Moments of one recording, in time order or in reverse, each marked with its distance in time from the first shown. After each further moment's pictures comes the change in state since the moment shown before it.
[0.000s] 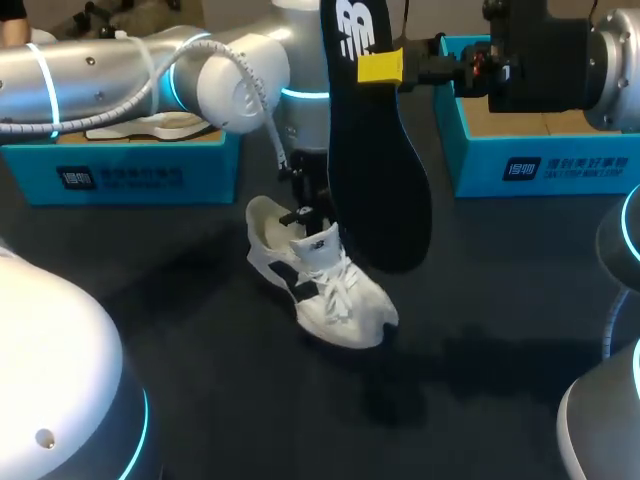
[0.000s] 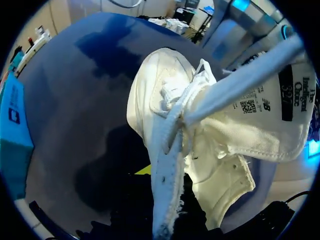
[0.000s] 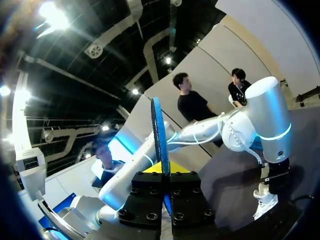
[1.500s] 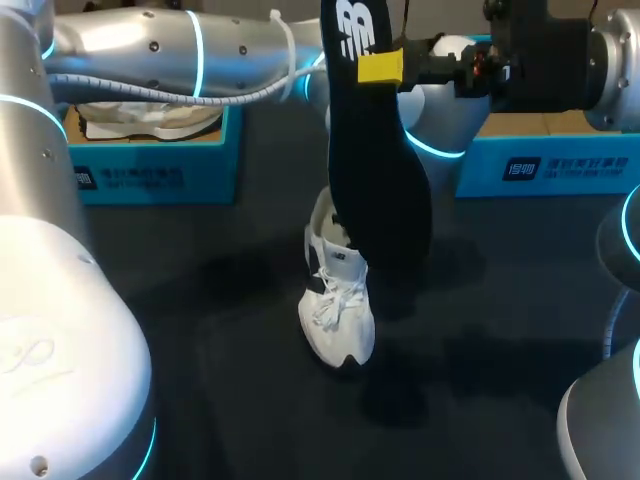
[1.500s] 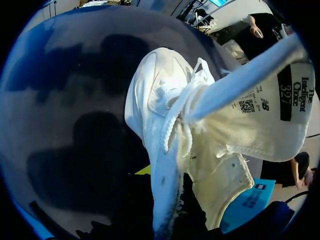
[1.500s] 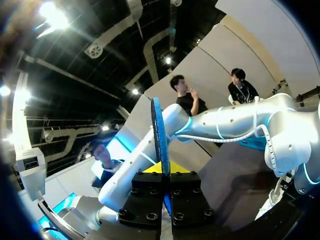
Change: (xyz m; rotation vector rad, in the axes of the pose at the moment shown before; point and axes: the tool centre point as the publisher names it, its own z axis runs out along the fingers) left arm -0.061 -0.009 0.039 -0.297 0.287 0.544; right arm 0.000 0.000 0.000 0.000 0.000 0.000
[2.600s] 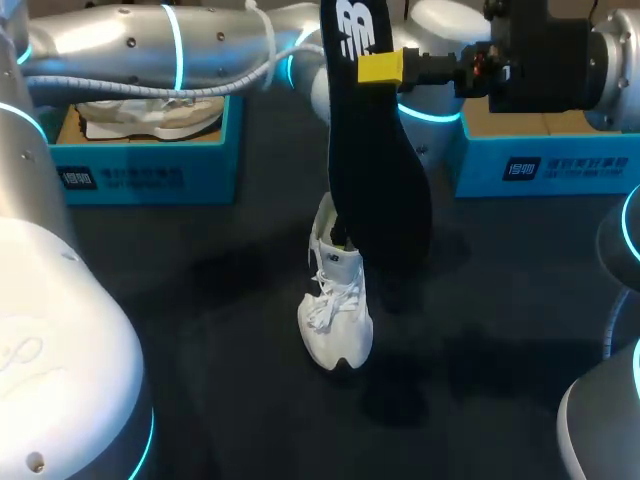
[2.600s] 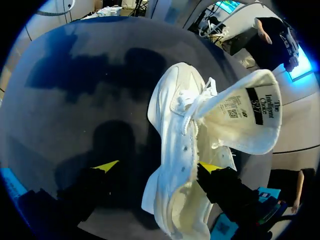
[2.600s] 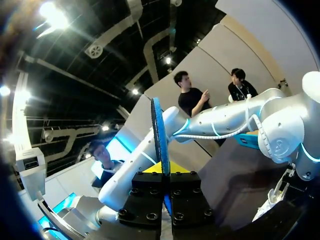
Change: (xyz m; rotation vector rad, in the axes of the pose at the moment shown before) left arm -0.008 0.002 -0.039 0.066 -0.147 -0.053; right arm 0.000 0.000 0.000 0.000 0.000 0.000
